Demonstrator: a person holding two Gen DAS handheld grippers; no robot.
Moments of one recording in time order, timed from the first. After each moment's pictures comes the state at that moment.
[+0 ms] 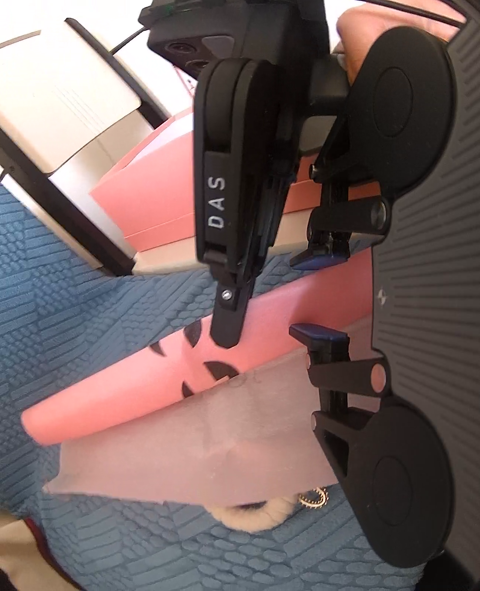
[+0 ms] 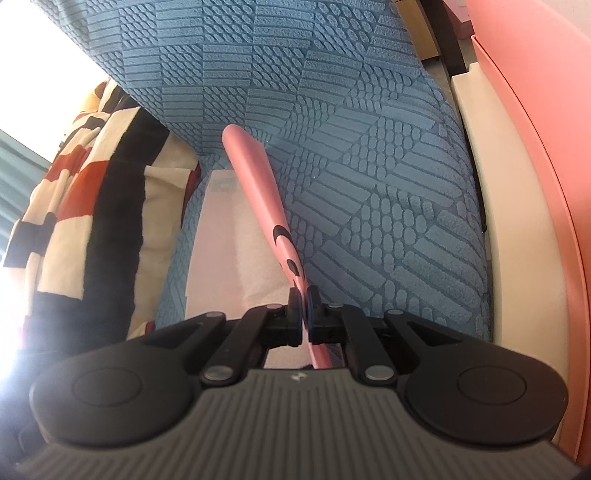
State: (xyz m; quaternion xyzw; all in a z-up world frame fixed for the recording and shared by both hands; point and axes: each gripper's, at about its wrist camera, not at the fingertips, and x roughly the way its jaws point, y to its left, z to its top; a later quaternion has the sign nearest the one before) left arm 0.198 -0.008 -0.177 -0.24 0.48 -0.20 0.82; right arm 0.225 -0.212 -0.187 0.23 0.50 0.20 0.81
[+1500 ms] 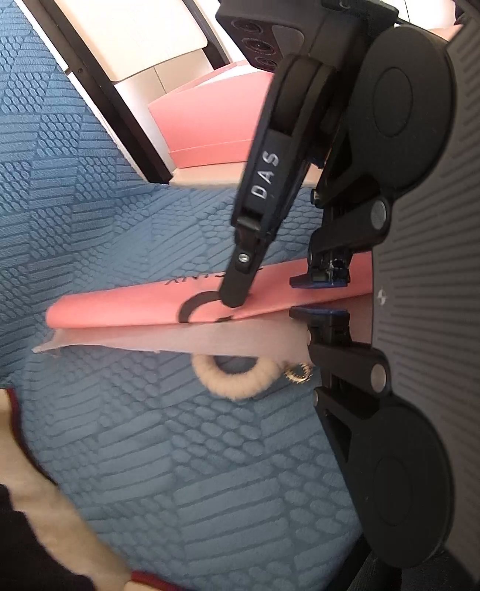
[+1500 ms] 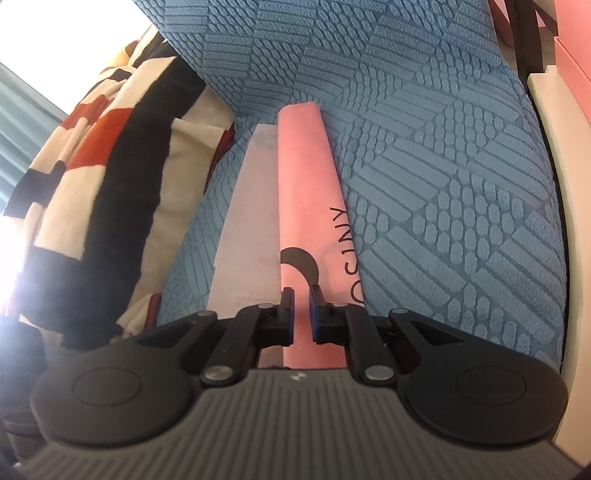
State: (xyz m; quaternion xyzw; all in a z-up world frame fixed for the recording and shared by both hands) left arm 0.198 0.050 -0.177 -0.29 0.51 -0.08 0.81; right arm 0.231 -0.162 -0.203 0.18 0.51 0.26 0.80
